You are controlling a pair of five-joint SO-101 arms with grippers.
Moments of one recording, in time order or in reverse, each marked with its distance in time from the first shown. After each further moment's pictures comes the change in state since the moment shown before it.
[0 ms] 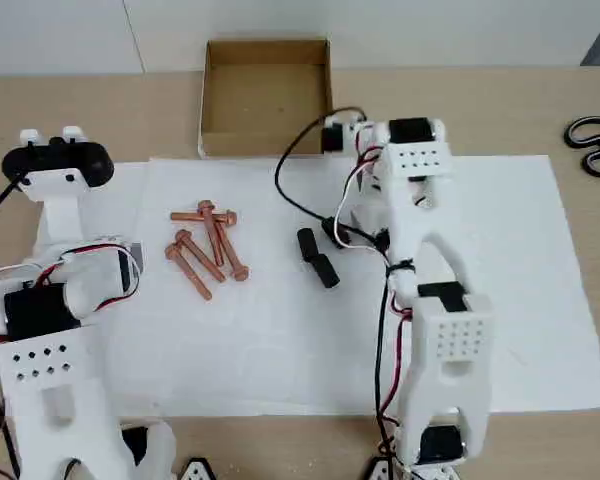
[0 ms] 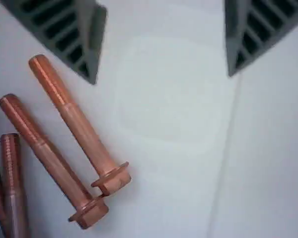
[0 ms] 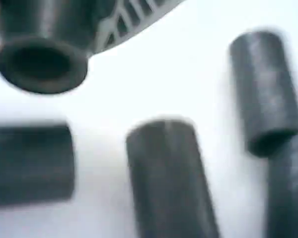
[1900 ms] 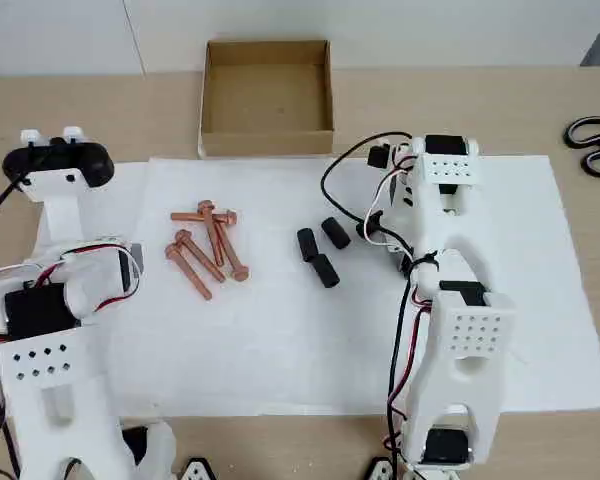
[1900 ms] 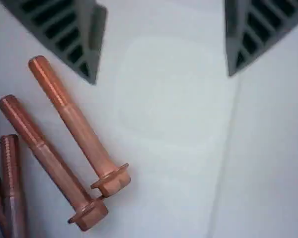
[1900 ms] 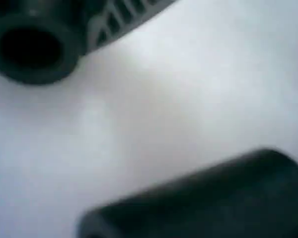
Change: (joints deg) left arm 0.0 0.0 0.2 0.0 0.0; right arm 8.0 7.3 6.7 -1.8 -6.7
